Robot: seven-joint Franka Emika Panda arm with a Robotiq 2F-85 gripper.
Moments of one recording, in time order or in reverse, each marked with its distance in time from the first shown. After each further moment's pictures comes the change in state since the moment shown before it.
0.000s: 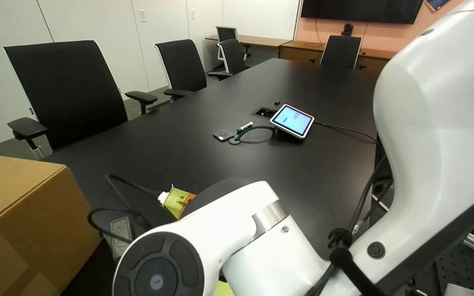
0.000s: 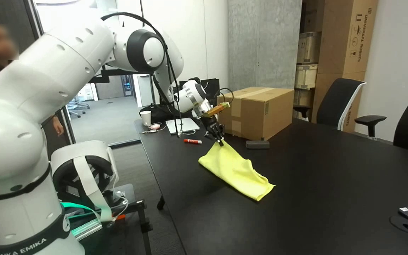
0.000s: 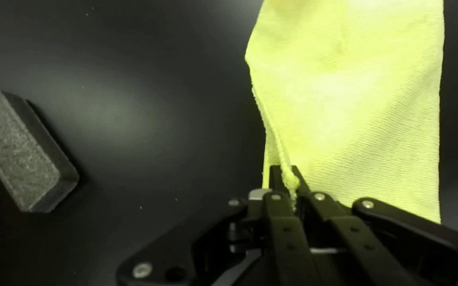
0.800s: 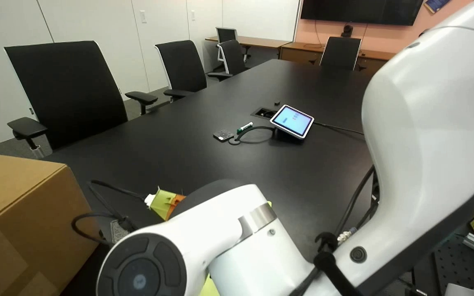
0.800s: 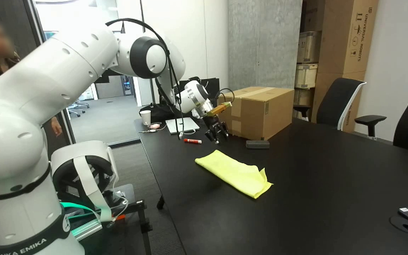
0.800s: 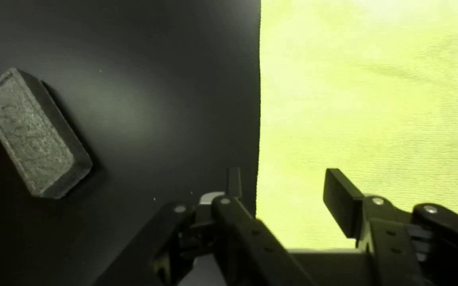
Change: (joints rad) arm 0.002 0.050 0.000 0.083 -0.005 -0.013 -0.076
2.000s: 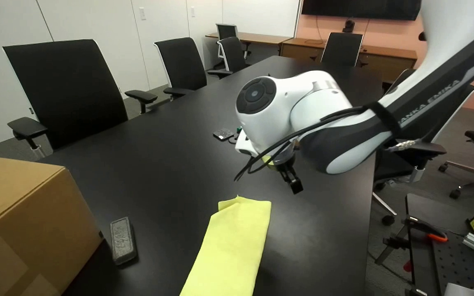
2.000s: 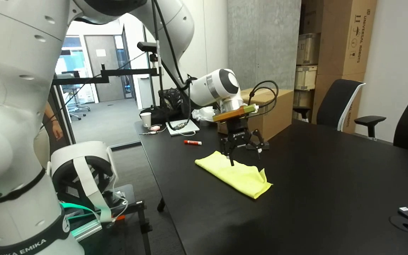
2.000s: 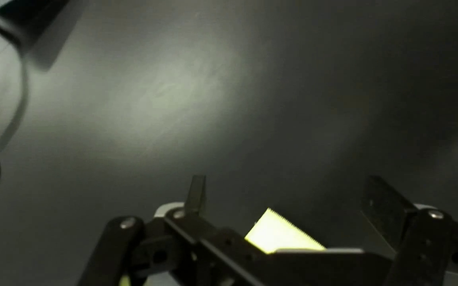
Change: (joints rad) arm -0.328 -0.465 -0.094 -0.593 0.199 -0.060 0.572
